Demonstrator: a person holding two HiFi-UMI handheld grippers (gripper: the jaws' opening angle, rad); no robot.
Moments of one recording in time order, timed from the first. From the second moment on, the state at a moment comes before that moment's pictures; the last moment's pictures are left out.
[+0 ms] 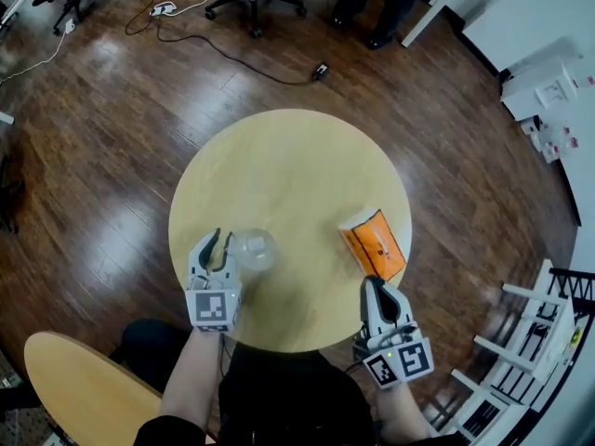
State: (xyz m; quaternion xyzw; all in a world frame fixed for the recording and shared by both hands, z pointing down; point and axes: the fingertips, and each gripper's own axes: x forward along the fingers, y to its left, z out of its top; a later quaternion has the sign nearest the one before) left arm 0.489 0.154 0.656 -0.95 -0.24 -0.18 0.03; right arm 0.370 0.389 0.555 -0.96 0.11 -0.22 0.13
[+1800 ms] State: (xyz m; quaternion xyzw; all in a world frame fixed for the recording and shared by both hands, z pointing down) left arm 0.162 -0.193 0.436 -0.97 0.22 0.02 -0.03; right arm 0.328 0.047 0.417 -0.80 0.59 -0.05 0.05
